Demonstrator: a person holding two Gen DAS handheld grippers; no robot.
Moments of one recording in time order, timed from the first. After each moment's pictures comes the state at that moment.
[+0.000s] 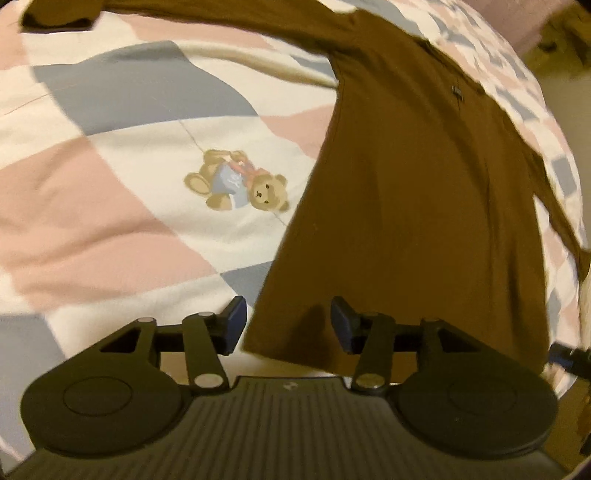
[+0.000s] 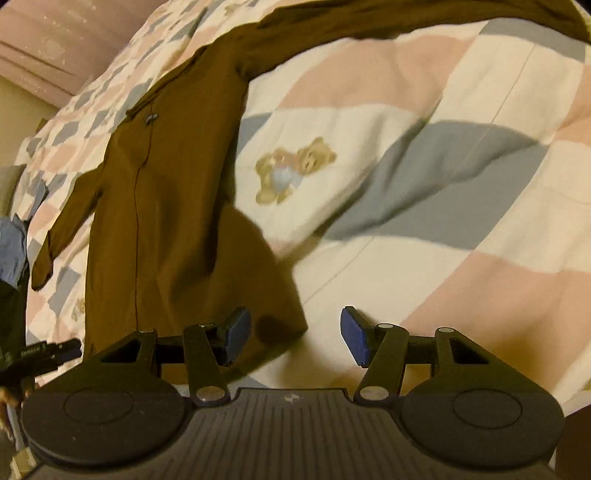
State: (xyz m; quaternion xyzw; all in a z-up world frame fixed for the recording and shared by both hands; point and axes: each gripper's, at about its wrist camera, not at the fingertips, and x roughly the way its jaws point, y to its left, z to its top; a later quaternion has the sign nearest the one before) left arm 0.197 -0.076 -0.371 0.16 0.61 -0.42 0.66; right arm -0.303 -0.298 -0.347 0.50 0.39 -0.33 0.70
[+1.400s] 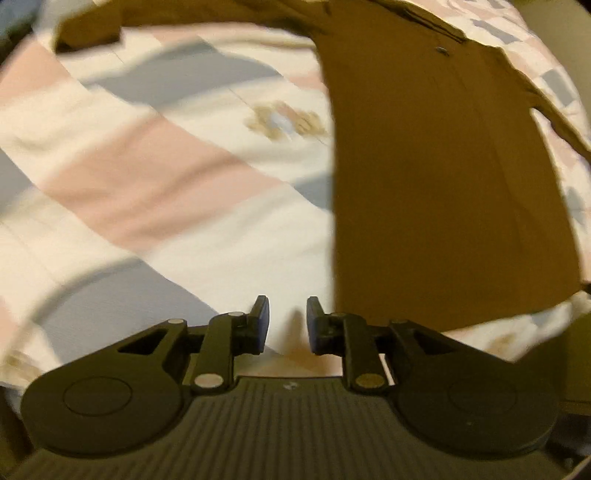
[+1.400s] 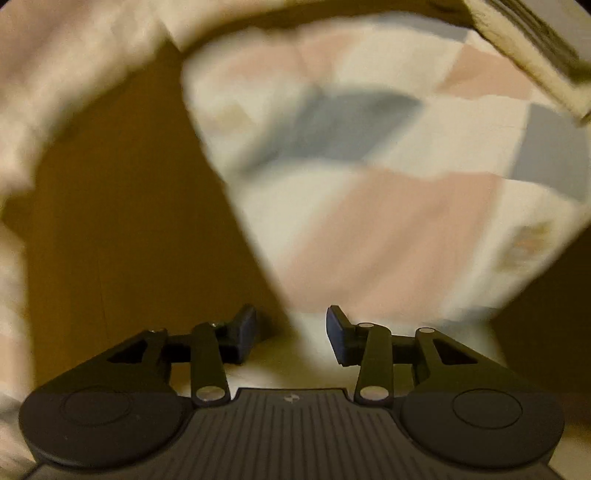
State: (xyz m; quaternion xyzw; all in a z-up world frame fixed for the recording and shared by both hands) left arm 0.176 -0.003 -0.315 0.27 0.55 -0.43 0.67; right arm -0.301 -0.275 -0.336 0.44 0.48 -0.48 0.59
